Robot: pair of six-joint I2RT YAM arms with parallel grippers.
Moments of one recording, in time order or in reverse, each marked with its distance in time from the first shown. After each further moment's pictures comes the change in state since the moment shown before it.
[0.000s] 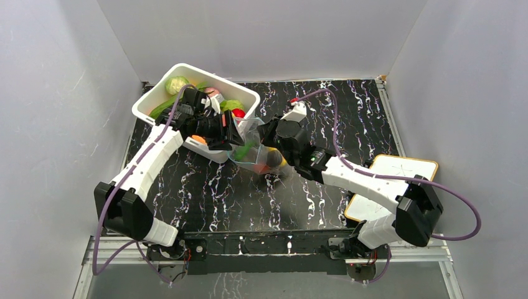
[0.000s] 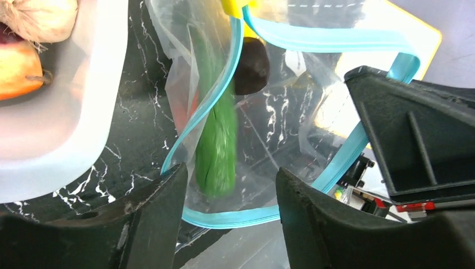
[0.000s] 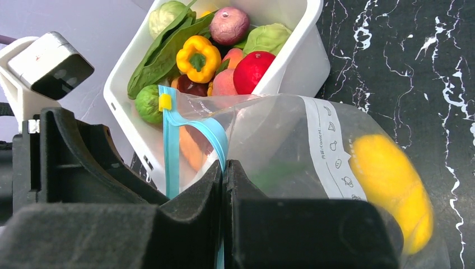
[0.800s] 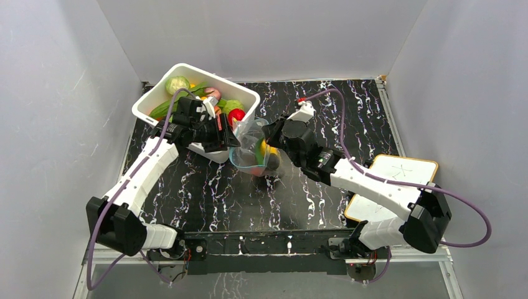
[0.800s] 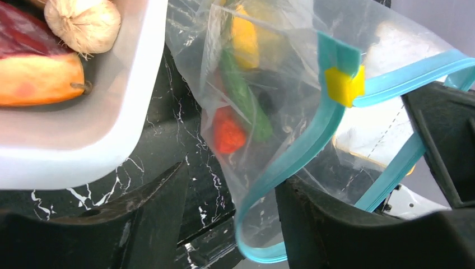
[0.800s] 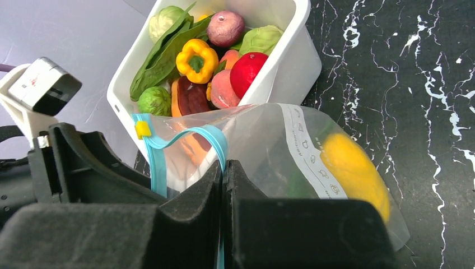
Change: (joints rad) left arm -0.002 -0.131 -0.134 0.133 -0.118 -0.008; right arm 0.000 -0.074 0.000 -0.086 0.013 0.027
